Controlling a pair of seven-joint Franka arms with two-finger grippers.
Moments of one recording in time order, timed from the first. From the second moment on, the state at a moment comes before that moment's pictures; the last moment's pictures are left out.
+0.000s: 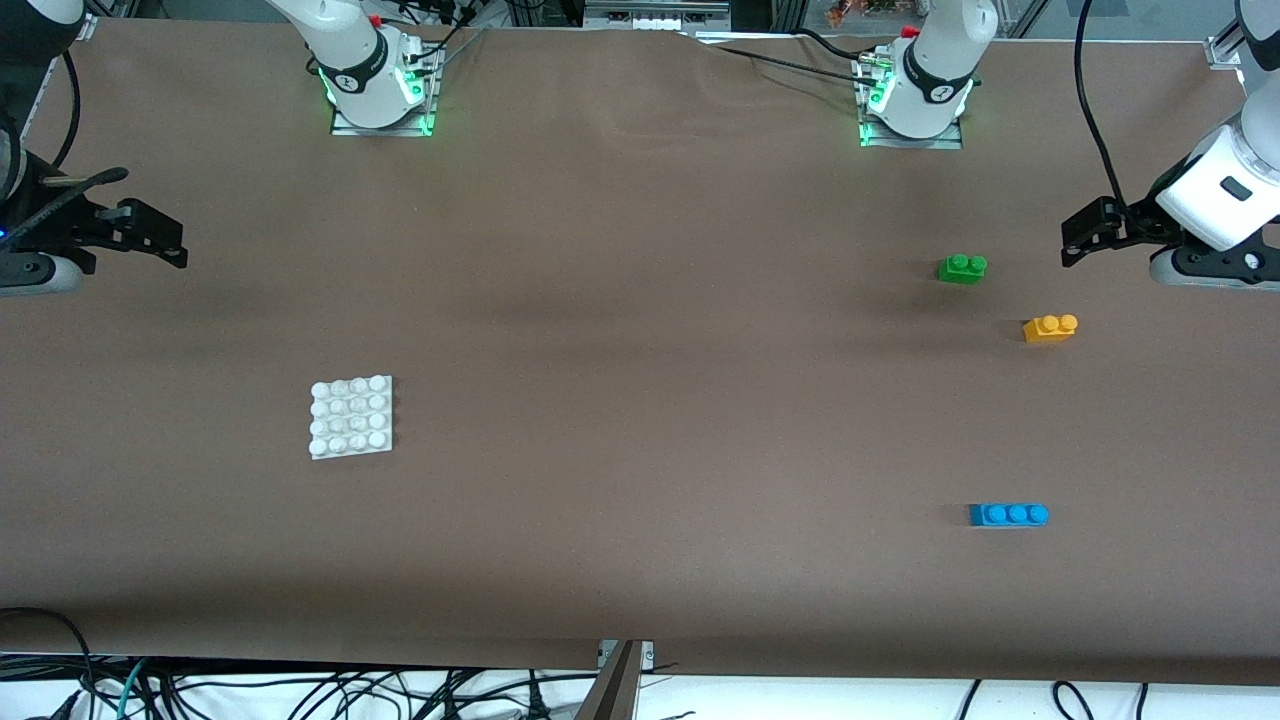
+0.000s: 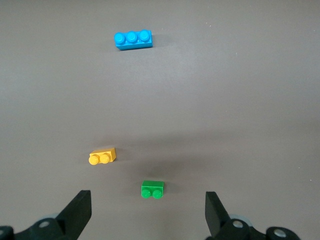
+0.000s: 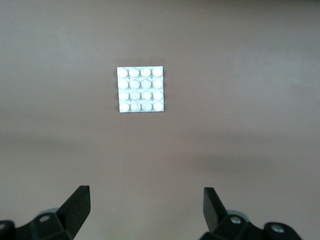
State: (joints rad) left arm 0.02 -0.02 -0.05 -1.69 0.04 1.64 0.02; right arm 0.04 0.09 -0.02 -1.52 -0.04 1.56 -0.08
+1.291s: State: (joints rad) left arm 0.03 -0.02 -0.04 -1.69 0.04 1.64 0.02; right arm 0.04 0.10 -0.02 -1.52 -0.04 1.59 -0.06
